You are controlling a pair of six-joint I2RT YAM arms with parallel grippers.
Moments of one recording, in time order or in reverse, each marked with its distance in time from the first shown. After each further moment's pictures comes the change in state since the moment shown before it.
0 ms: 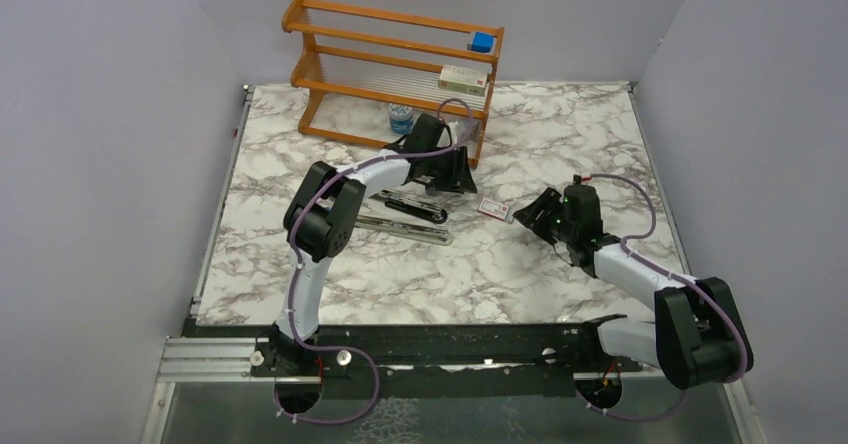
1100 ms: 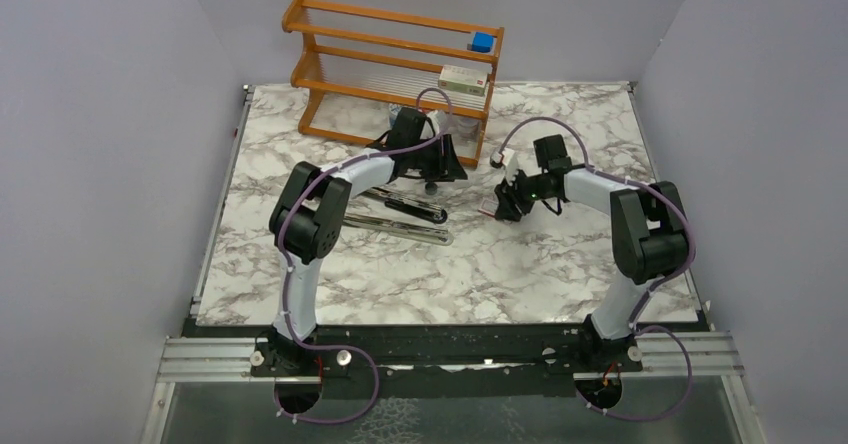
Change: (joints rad) left arm 0.064 -0.056 -0.084 0.138 0.025 -0.104; right arm -0.006 0.578 0.591 -0.441 -0.521 -1.427
